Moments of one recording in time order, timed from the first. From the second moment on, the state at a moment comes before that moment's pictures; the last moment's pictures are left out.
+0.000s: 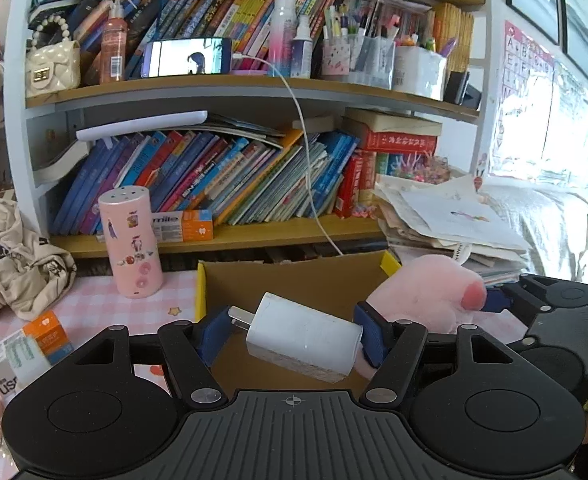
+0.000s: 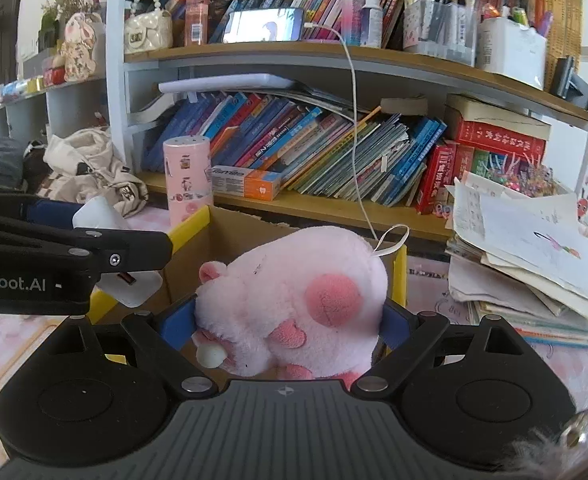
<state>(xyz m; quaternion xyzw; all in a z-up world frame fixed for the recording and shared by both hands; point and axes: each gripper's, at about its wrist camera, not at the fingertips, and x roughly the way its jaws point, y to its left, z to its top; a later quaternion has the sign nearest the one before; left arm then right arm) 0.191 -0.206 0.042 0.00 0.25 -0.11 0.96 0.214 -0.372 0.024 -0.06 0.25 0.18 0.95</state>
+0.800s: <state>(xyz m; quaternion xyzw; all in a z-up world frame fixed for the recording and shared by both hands) 0.255 -0.222 -0.010 0.02 0.37 -0.09 0.93 0.283 -0.356 -0.024 -0.10 0.38 0.25 0.89</state>
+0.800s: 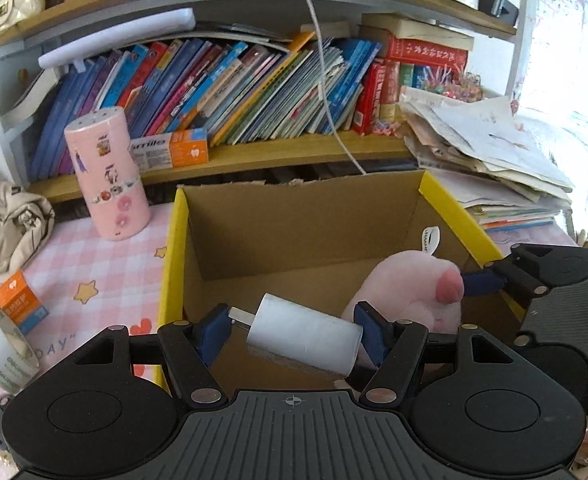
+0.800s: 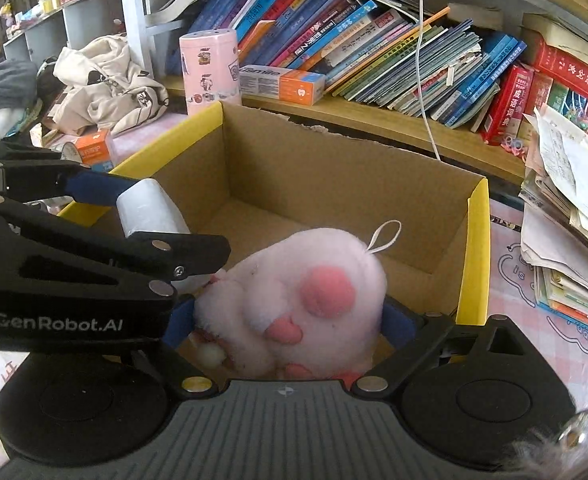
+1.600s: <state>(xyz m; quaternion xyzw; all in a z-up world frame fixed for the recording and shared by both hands) 0.211 -0.210 0.024 0.02 0.30 -0.04 0.95 0.248 -0.366 0.004 -0.07 0.31 0.23 0.92</state>
